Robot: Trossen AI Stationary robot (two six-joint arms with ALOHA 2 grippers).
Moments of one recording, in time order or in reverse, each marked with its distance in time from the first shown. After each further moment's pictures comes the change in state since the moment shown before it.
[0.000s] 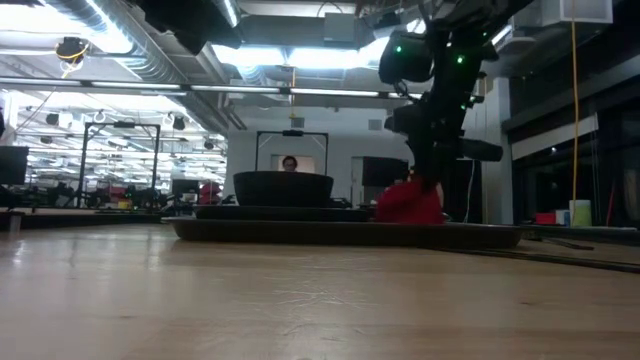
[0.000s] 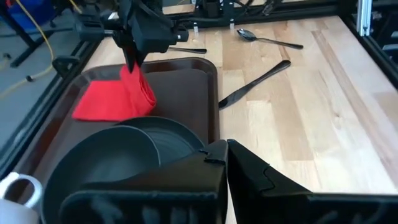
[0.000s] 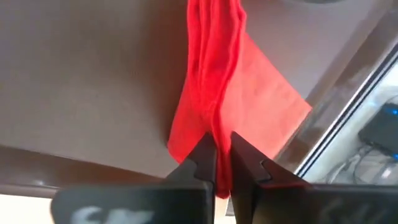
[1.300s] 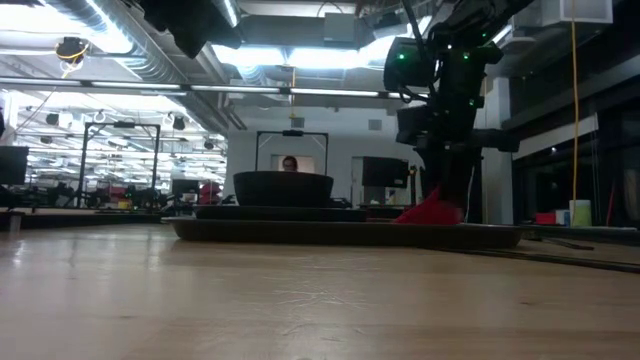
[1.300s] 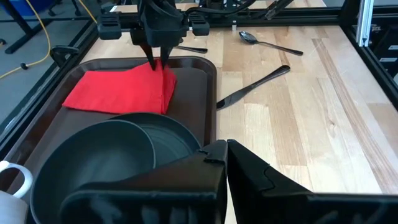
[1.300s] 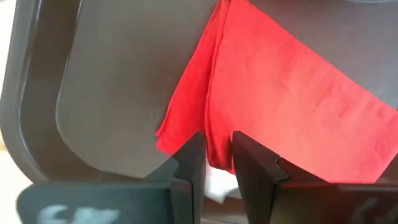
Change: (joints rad) left arm 0.000 0.000 0.000 0.001 0.000 -0.063; right arm -0.001 0.000 0.000 -0.098 -0.240 0.233
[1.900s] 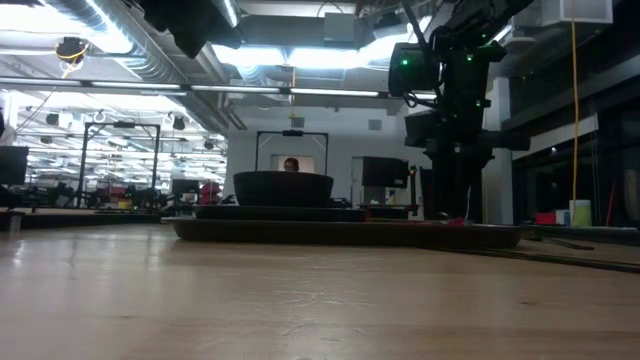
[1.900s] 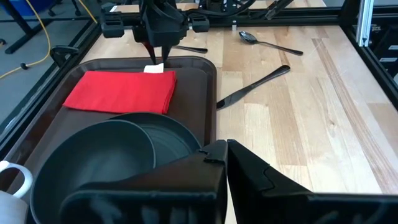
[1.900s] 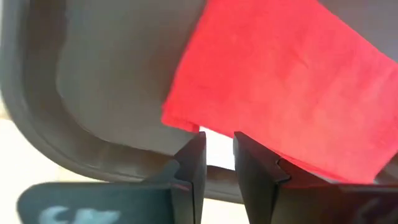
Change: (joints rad) left arm 0.000 0.000 0.000 0.000 0.000 0.000; right arm 0.000 0.000 0.000 -0.079 0.031 0.004
